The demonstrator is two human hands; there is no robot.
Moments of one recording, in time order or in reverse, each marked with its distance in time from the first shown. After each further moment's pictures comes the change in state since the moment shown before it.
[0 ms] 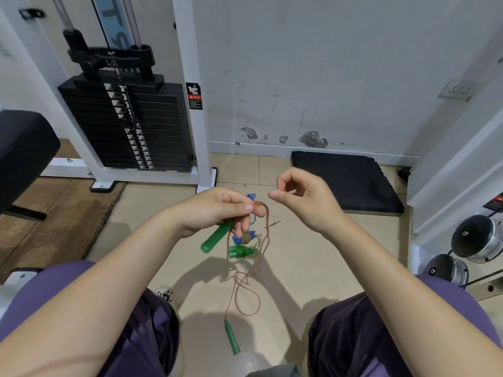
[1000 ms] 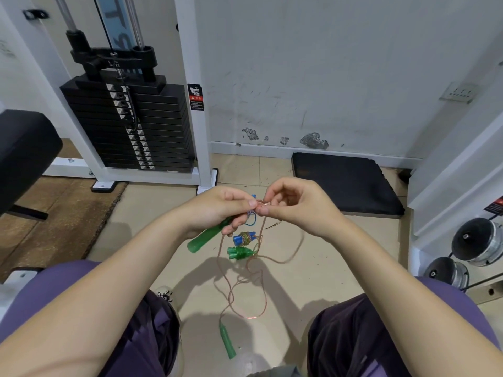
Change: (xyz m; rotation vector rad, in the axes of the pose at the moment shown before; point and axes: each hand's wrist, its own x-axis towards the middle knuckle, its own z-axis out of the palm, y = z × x) left_hand 0.002 0.004 0.008 -0.084 0.075 0.012; right_hand -0.006 -0.007 0.003 0.130 -0.186 0.050
